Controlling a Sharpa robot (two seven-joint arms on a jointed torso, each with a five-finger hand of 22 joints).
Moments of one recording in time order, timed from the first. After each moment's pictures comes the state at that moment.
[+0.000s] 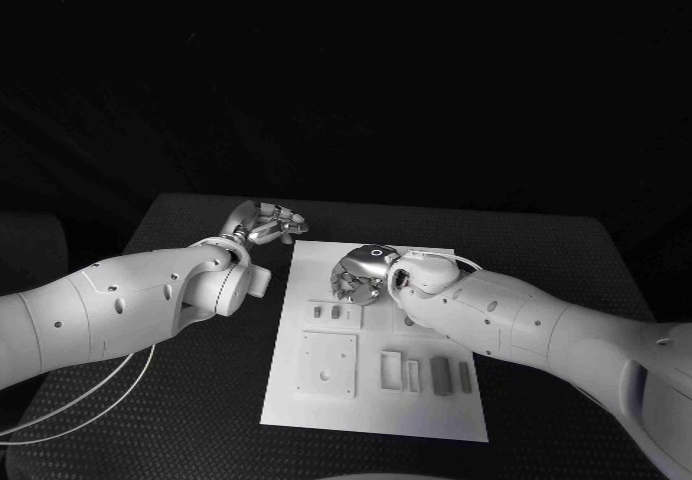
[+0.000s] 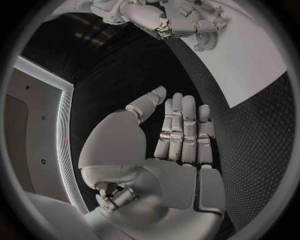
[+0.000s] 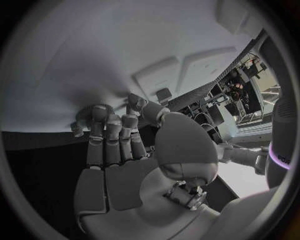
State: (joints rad) left arm 1.23 -0.78 -0.16 1.32 -0.28 -0.57 0.28; left_hand 1.13 -0.15 0.59 -0.27 0.12 1.02 0.11 0.23 0.74 1.20 0.06 0.30 0.43 0.97 -0.02 1.10 0.38 0.02 0.67 -0.06 0.80 1.27; right arm 1.13 -0.21 -0.14 0.84 -1.64 -0.26 0.20; right_hand 1.11 -0.10 0.77 -0.29 0.06 0.93 0.09 0.29 0.50 1.01 -0.01 1.29 0.83 1.01 -0.10 1.37 1.00 0.26 0.91 0.07 1.01 1.20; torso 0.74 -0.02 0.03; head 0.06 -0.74
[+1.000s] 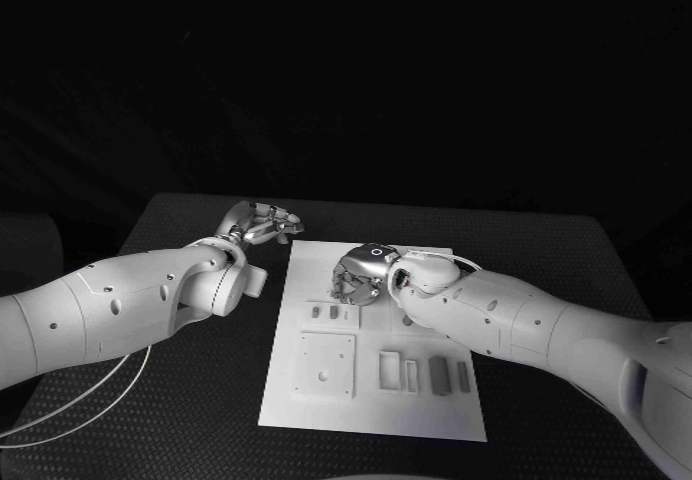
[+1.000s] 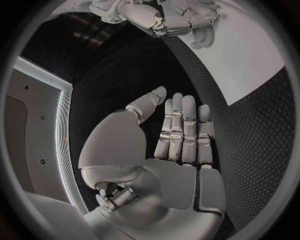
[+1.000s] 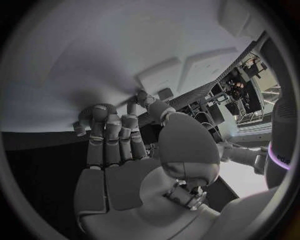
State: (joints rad) left arm 1.23 -0.78 -0.16 1.31 -0.28 -0.57 0.27; left_hand 1.13 -0.15 0.59 -0.27 0.12 1.01 0.11 0.23 0.74 1.20 0.06 0.30 0.43 0.97 -0.02 1.10 0.38 0.02 0.67 -0.06 0.80 1.27; right arm 1.13 -0.22 -0.15 0.84 -1.63 -0.28 0.21; right_hand 1.08 -0.11 0.63 -0.29 0.06 1.02 0.09 0.33 0.51 1.01 -0.01 1.29 0.84 1.01 -0.09 1.37 0.99 0.26 0.90 0.07 1.01 1.20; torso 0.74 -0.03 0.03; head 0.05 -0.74
